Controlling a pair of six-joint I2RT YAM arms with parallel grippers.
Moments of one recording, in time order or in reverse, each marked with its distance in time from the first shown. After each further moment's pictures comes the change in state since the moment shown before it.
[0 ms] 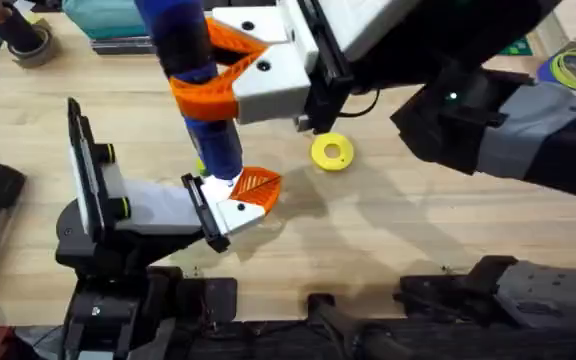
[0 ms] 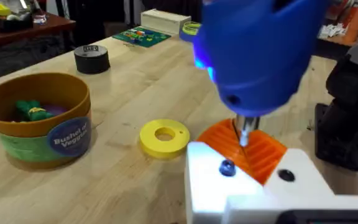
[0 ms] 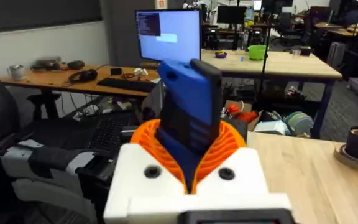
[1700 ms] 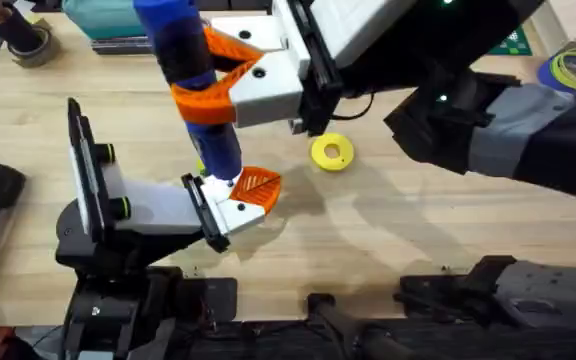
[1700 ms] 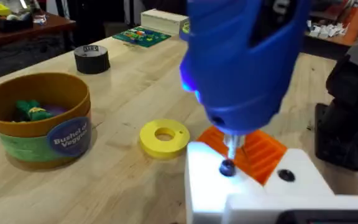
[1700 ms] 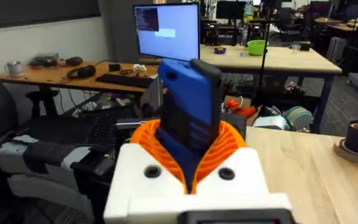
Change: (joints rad) left arm 0.000 0.000 0.000 0.000 0.000 0.000; right arm 0.002 0.024 -0.006 0.001 0.003 -0.023
